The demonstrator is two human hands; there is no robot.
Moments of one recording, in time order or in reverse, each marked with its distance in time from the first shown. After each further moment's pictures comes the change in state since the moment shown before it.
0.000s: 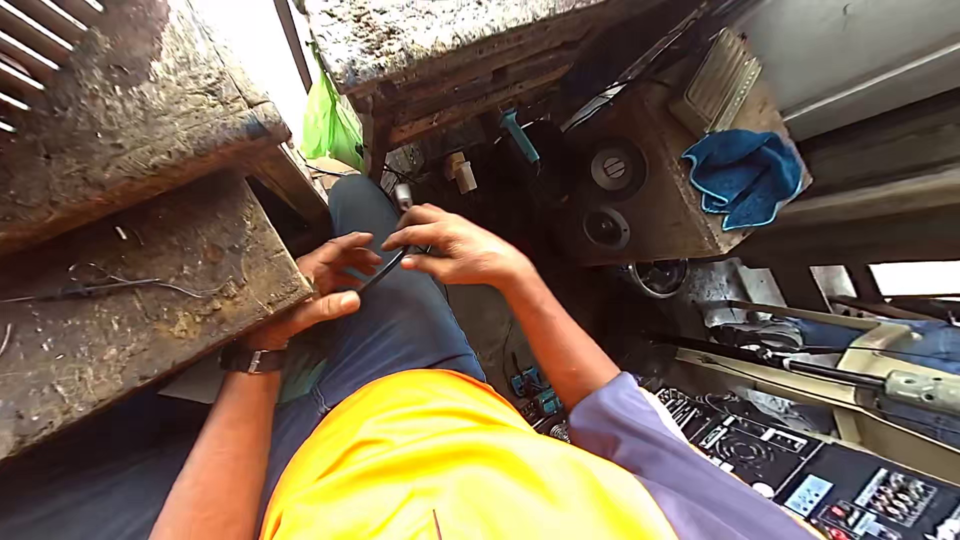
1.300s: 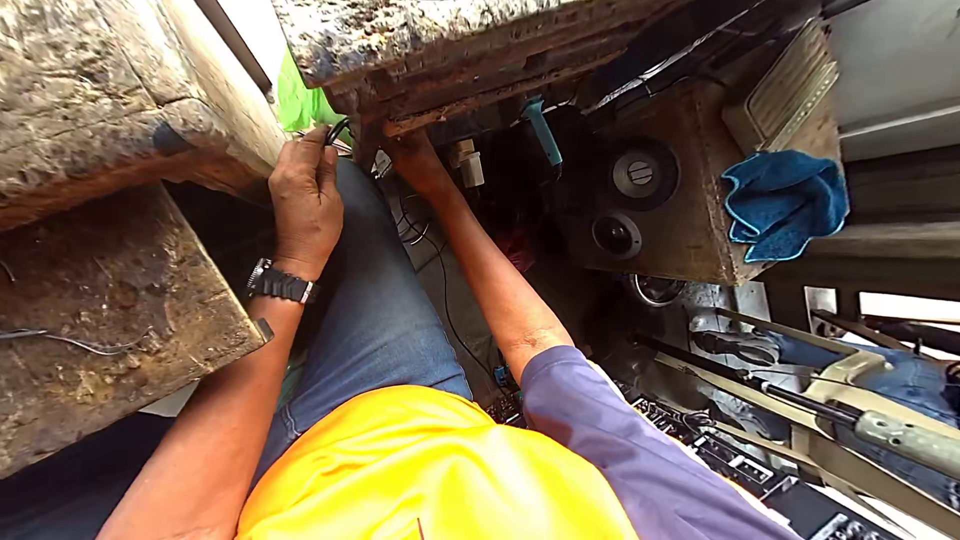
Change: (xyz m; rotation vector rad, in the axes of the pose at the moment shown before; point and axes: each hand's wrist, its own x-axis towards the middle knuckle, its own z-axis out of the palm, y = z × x) left_hand 0.133 -0.039 -0.016 0.702 0.732 -0.034; right_hand 0.123 0.173 0.030 0.261 0.546 0.175
